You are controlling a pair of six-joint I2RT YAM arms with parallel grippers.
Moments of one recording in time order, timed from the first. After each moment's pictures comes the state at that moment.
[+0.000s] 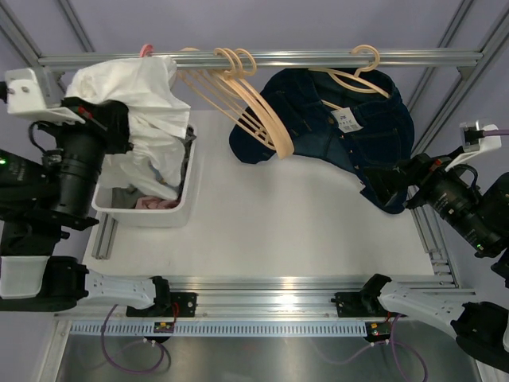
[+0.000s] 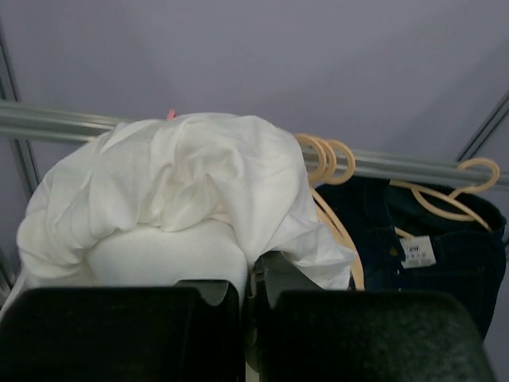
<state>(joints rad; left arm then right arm) -1.33 1.08 2.03 -0.57 -1.17 0.11 0.77 0.90 1.92 -1.11 0.29 0.38</state>
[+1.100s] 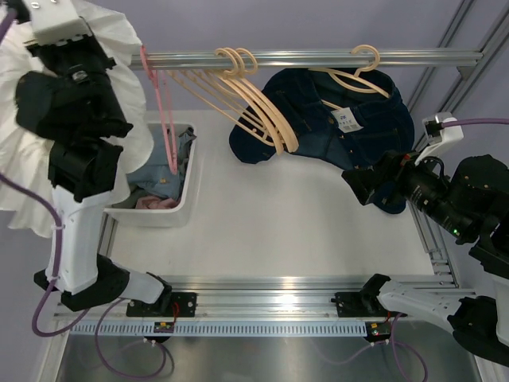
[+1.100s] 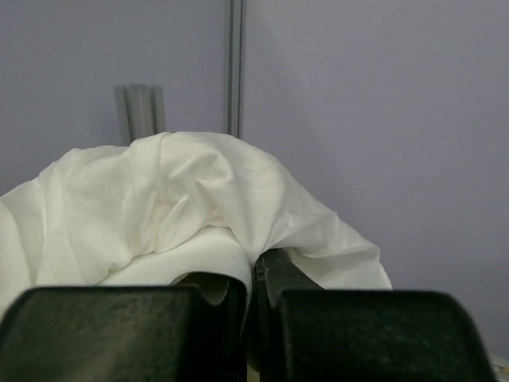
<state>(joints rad) -0.59 1.40 2.33 -0.15 -0.89 0.58 0.77 0.96 1.88 -1.13 0.21 0.40</state>
